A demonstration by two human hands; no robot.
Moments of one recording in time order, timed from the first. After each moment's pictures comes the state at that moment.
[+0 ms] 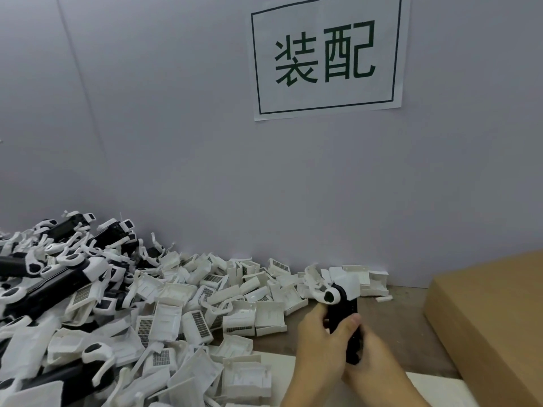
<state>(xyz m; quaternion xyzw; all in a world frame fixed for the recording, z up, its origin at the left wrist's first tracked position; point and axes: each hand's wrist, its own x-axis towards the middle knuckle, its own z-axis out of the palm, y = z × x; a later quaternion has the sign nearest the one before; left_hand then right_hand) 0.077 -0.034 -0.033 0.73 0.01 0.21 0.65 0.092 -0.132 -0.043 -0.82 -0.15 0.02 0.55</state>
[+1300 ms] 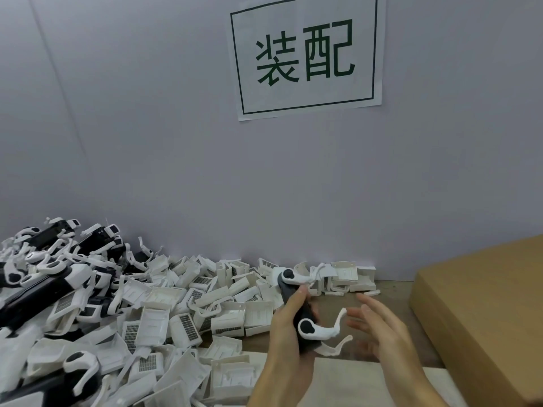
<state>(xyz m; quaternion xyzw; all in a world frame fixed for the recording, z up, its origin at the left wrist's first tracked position) 0.064 -0.023 -0.006 0.40 0.07 0.07 0.91 0.110 -0.161 -0.047 -0.66 -0.03 -0.04 0.75</state>
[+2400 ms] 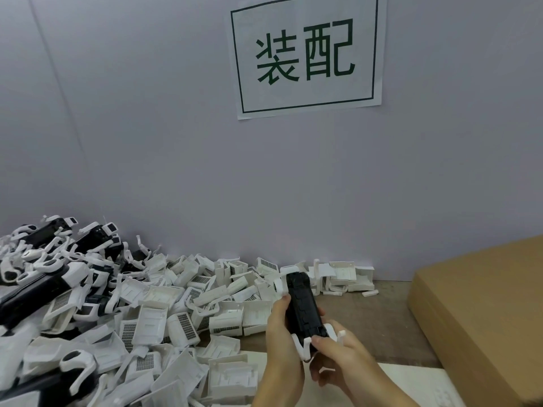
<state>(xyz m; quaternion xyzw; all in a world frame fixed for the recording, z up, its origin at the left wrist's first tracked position) 0.066 -0.024 -0.014 0.45 0.12 0.11 0.88 0.092 -0.130 -0.044 -0.65 -0.15 0.21 0.72</state>
